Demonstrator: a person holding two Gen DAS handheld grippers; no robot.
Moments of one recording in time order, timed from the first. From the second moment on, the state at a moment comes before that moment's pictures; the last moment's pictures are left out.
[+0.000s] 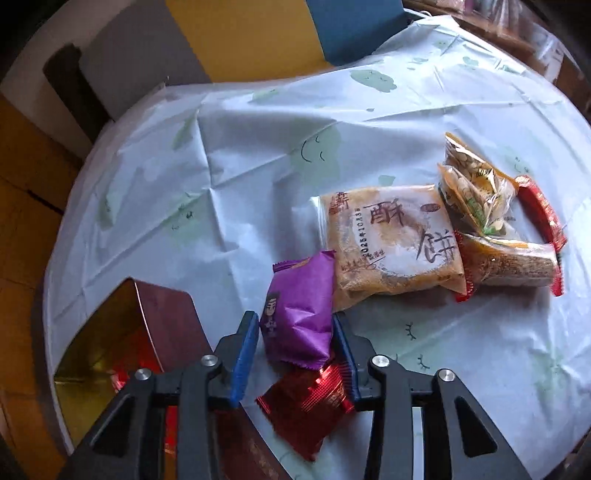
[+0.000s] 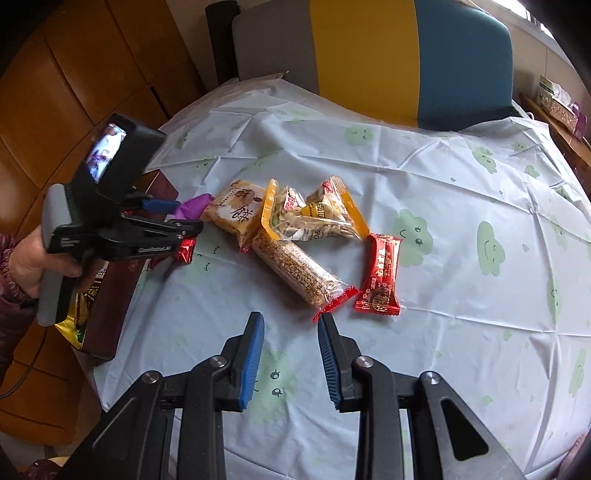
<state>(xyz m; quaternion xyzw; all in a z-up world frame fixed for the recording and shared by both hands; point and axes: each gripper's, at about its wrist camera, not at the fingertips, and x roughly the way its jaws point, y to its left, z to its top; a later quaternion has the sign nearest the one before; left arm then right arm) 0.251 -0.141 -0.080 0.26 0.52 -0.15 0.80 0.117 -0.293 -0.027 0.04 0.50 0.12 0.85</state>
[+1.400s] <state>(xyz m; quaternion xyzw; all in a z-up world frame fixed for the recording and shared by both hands) 0.014 -0.110 -0.086 0.09 0.38 -0.24 0.89 0.114 -0.222 -0.042 -0.02 0.52 0.24 0.82</state>
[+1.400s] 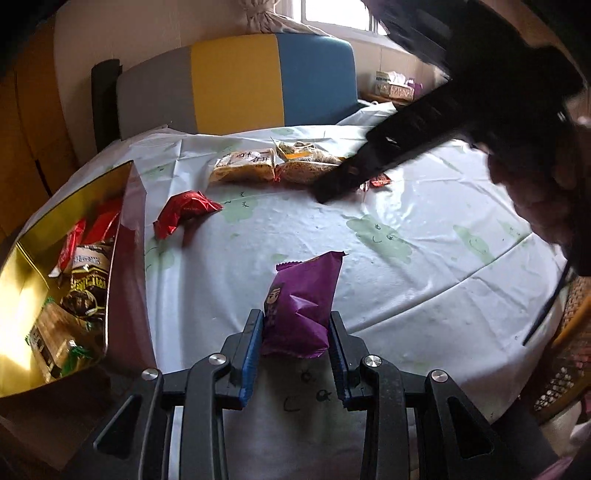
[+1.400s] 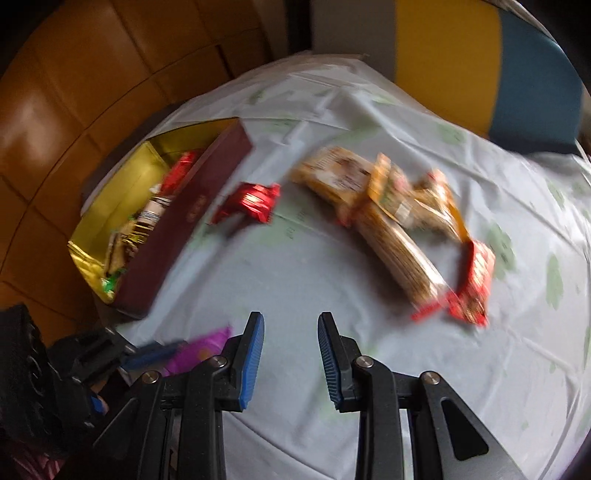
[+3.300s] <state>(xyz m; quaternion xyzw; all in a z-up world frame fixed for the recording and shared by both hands) 0.032 -0.107 -0.089 0.04 0.44 -0.22 0.87 0.089 -0.245 -0.074 -0.11 0.54 0.23 0.80</state>
